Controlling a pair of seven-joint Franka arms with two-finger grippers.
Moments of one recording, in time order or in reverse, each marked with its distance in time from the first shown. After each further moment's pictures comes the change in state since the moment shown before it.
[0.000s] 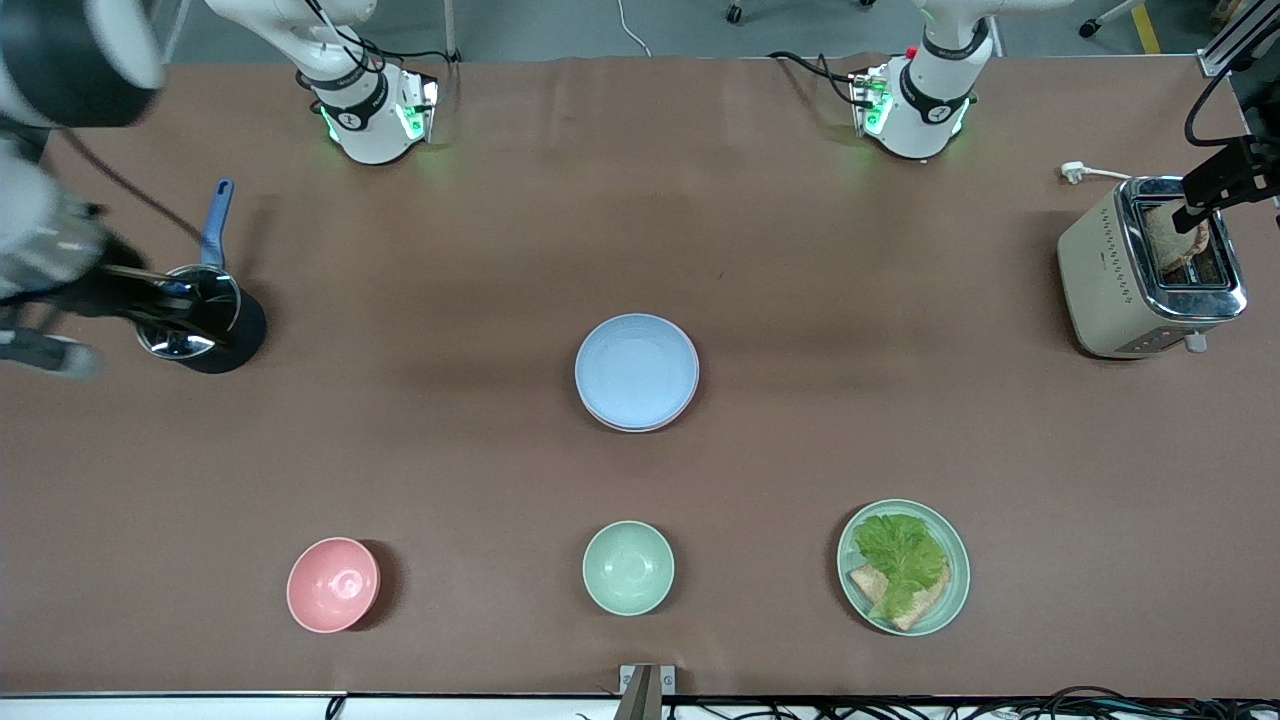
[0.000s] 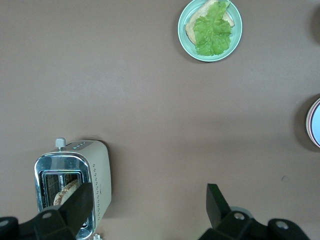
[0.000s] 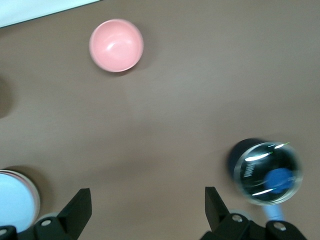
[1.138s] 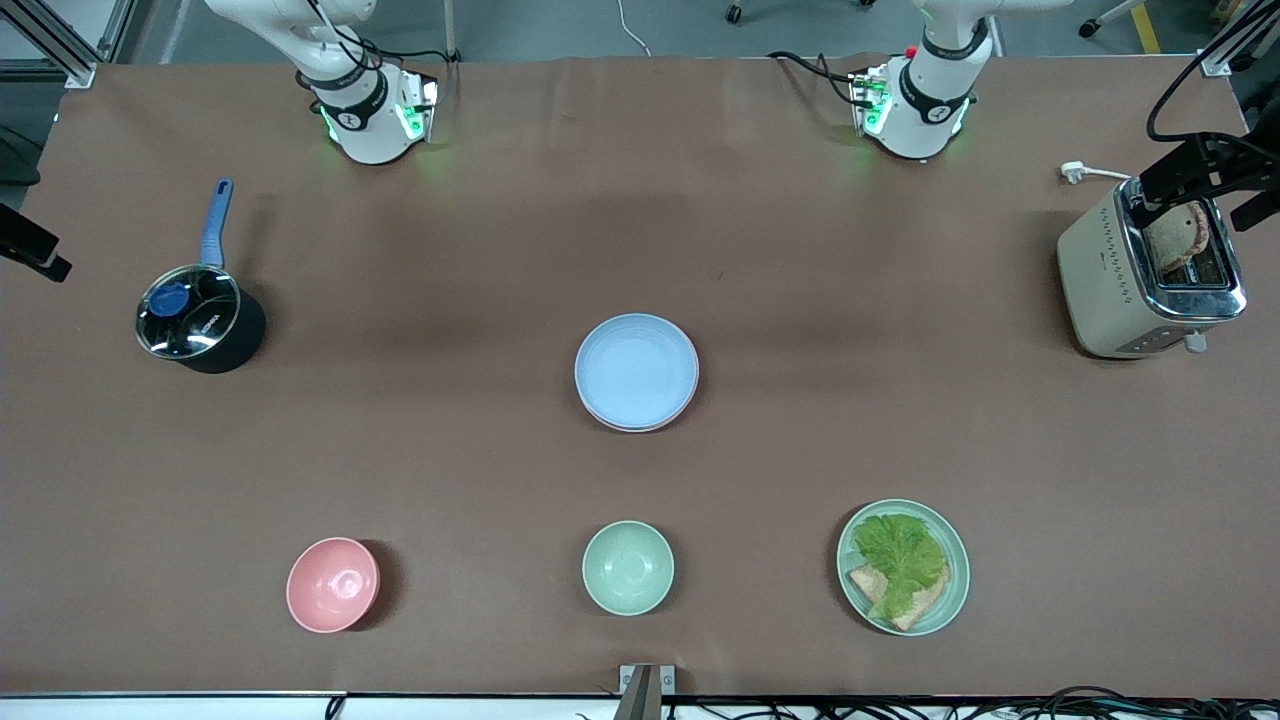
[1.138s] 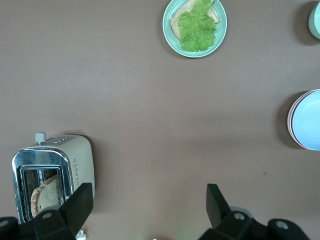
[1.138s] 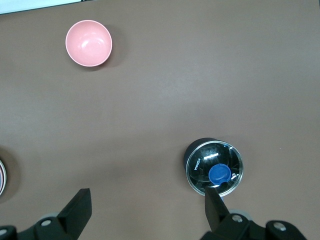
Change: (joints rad) left arm 0.000 -0.001 -0.044 -0.001 -0.033 -0.019 -0.063; right arm 0.000 -0.099 -0.129 0.004 0.011 -0.094 -0.195
